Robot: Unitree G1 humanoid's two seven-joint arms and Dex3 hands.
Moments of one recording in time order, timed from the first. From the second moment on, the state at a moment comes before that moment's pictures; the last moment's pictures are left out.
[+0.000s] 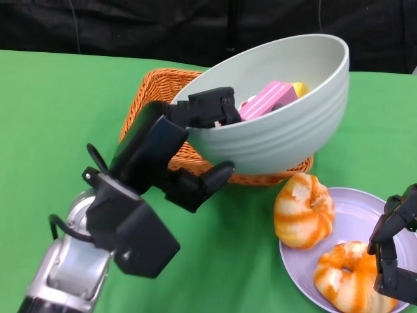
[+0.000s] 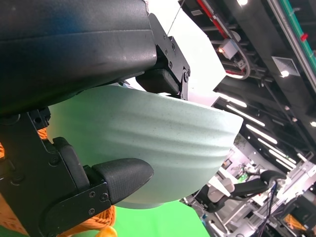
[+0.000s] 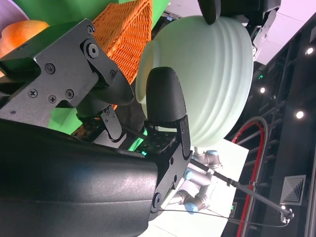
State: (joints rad) left arm -0.38 0.09 -0.19 0.14 0.25 -0.55 -0.07; right arm 0.27 -0.06 -0.08 -0.16 -0.02 -0.68 0.08
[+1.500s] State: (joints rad) left arm -0.45 -0.32 0.00 0.28 -0.20 -0.10 0.07; right arm 0.28 -0.06 -0.07 -0.16 -0.02 -0.68 0.08
